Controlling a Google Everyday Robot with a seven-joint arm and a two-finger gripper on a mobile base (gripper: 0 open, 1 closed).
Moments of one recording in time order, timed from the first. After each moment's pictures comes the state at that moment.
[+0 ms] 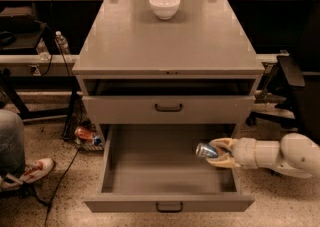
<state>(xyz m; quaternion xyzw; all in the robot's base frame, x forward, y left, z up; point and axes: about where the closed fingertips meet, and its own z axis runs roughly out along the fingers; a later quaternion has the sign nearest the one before) 0.533 -0.202 0.544 -0.56 0.67 0.21 0.45</state>
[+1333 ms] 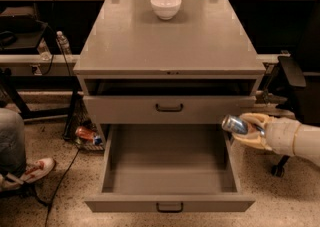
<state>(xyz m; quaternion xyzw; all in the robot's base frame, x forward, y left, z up) 0.525 -0.265 0.702 -0.51 0.68 0.08 0.52</state>
